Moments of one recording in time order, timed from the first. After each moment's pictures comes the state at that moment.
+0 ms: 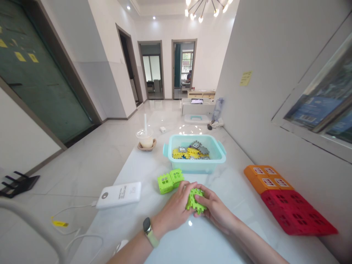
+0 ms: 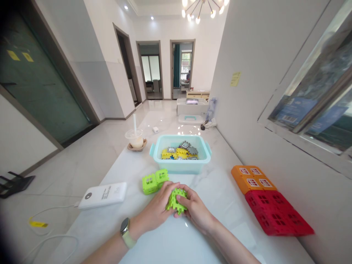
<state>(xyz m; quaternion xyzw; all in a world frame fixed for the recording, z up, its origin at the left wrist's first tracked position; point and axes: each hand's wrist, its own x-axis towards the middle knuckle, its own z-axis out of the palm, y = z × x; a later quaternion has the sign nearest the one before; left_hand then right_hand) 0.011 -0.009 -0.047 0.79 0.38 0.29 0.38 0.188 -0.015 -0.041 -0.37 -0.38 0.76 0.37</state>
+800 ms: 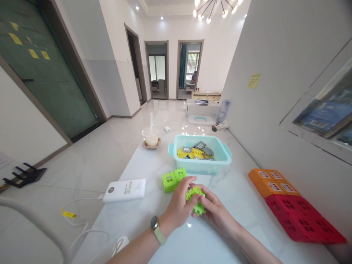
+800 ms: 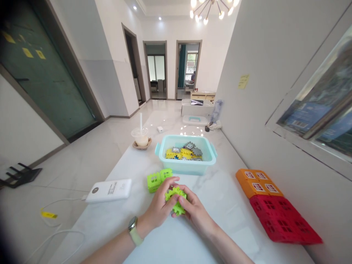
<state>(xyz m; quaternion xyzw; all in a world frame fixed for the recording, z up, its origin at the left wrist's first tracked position) 0.016 -0.014 -0.046 0.71 0.38 0.46 0.37 0.176 -0.024 -0.039 -0.29 -0.42 0.76 0.40</state>
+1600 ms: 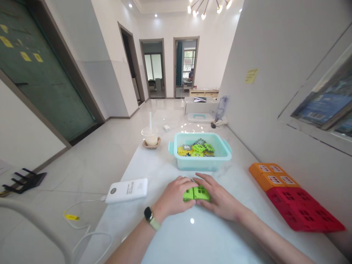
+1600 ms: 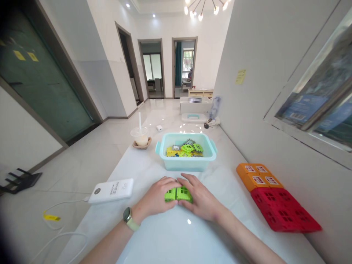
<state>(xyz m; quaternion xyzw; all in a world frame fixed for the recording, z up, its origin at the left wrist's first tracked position) -0.014 0.010 -0.038 0.85 0.38 0.27 0.25 0.207 0.003 -0.030 -0.37 -0.88 0.21 0.22</state>
